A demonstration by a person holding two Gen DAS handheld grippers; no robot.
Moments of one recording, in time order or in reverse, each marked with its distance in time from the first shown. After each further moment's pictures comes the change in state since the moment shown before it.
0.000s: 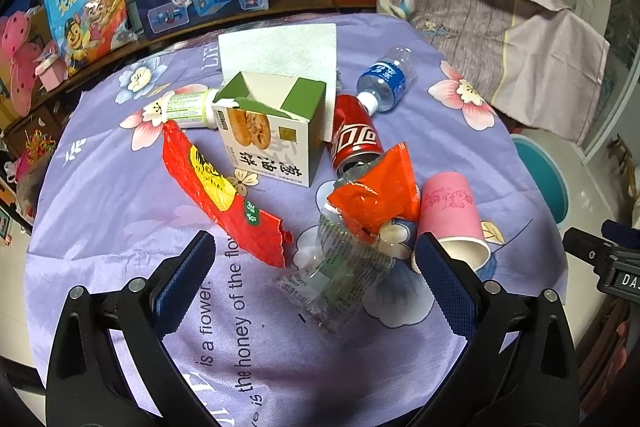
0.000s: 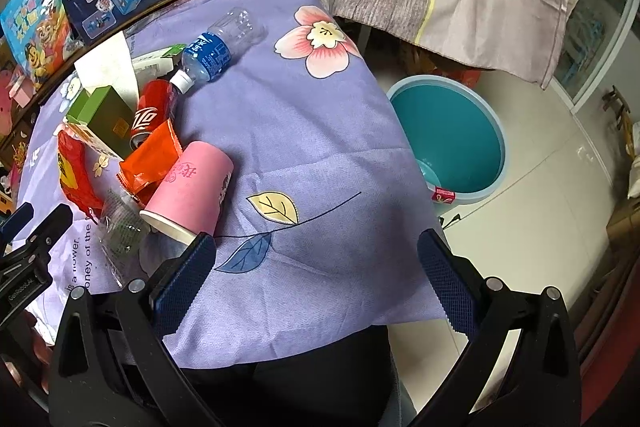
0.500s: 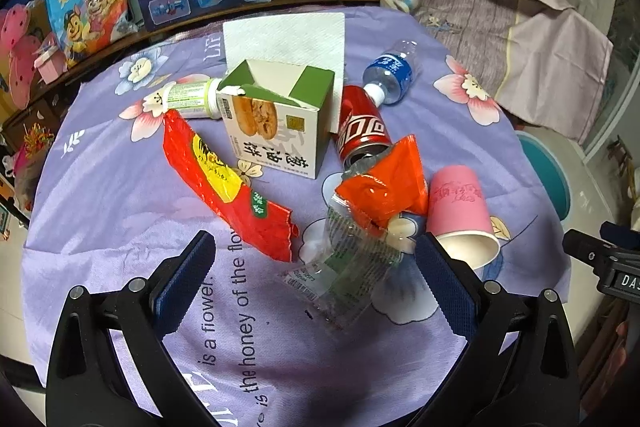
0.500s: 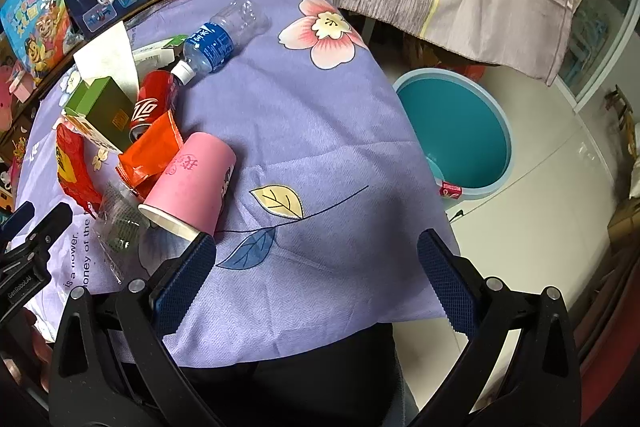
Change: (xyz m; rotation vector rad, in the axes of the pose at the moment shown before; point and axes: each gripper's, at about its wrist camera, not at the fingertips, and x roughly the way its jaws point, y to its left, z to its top) left arm 0.012 0.006 -0.012 -0.011 0.021 -0.005; right arm 0.009 0.003 -0.001 -0.002 0.028 0.006
